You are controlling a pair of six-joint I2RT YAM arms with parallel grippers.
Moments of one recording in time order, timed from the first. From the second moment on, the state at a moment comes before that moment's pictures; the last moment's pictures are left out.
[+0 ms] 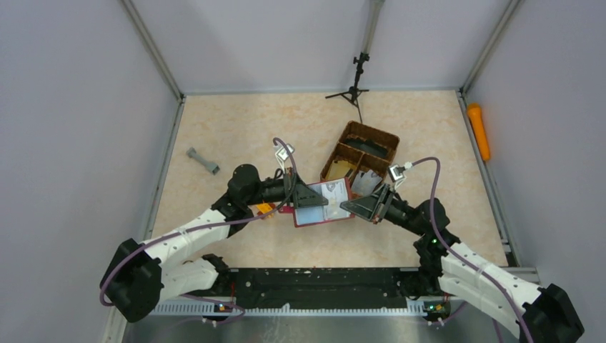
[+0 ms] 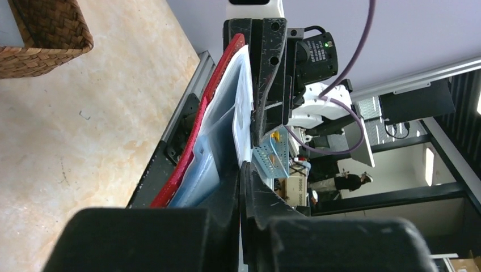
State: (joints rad) left arm -0.68 1.09 0.55 0.53 0.75 -1.13; right arm 0.66 0.66 0.19 0.65 -0.45 1.28
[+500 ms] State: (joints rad) left arm -0.68 1.02 0.54 0.53 0.75 -1.12; right arm 0.66 0.64 0.17 0.70 -0.45 1.29
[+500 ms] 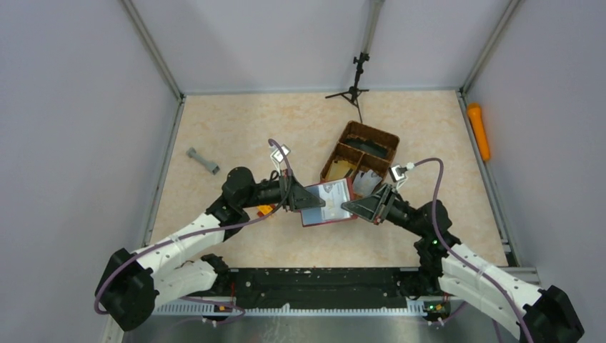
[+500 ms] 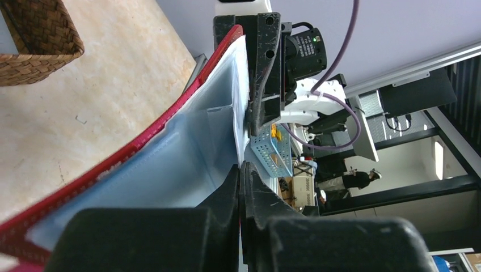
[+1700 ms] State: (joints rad) left arm -0.65 0.93 0.52 0.28 0.69 -0.99; right arm 0.66 0.31 0.33 0.02 -0.12 1.04
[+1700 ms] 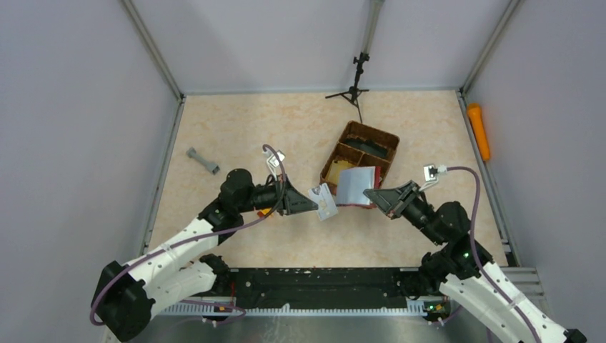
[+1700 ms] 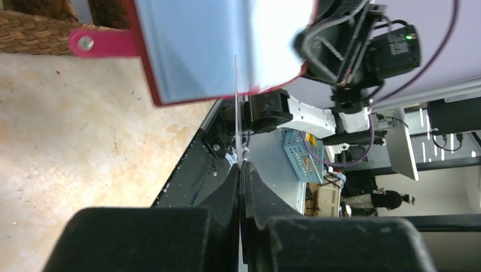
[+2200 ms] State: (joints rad) left arm -0.65 1.09 0.65 0.17 0.62 -0.89; right arm 0.66 0.30 0.69 -0.44 0.27 0.70
